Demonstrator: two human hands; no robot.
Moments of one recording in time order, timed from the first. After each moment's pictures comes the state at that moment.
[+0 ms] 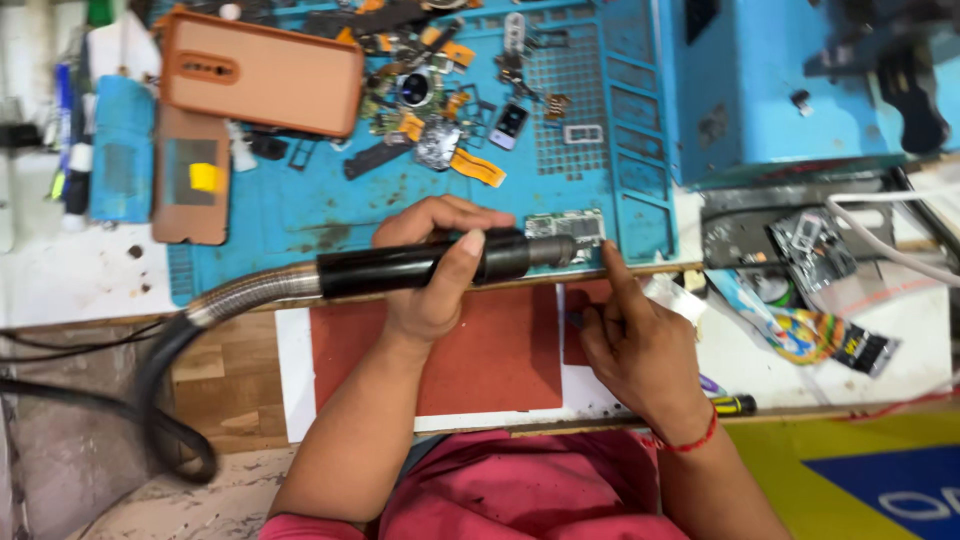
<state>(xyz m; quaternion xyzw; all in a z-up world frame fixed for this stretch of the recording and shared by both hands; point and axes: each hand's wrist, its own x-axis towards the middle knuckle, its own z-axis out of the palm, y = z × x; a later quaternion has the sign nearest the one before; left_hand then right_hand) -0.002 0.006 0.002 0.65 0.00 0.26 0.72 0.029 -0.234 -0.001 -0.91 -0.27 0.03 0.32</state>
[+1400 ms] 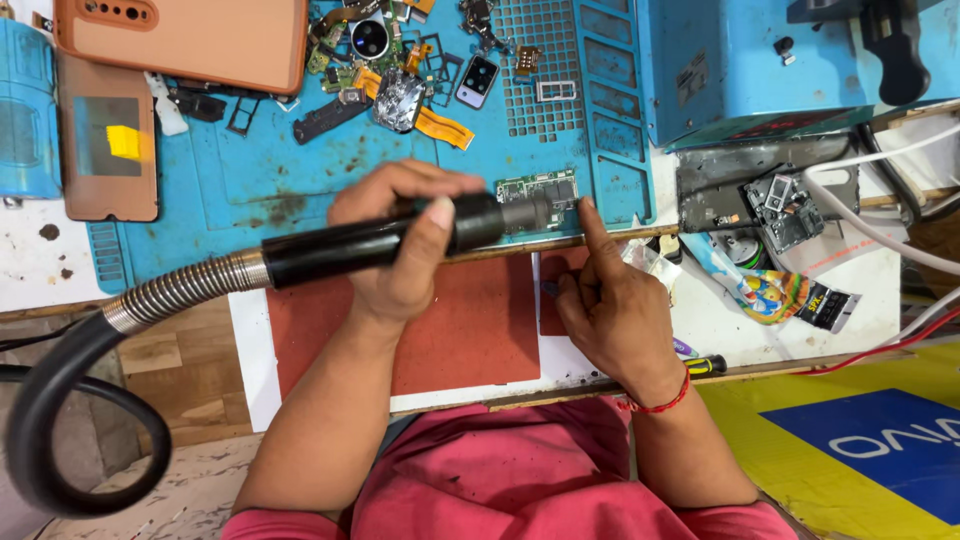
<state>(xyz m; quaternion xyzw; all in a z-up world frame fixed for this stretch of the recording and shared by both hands) -0.001 0.007 0.000 0.65 -0.02 0.27 0.71 0.030 -0.230 0.002 -0.91 -0.26 0.05 0.32</state>
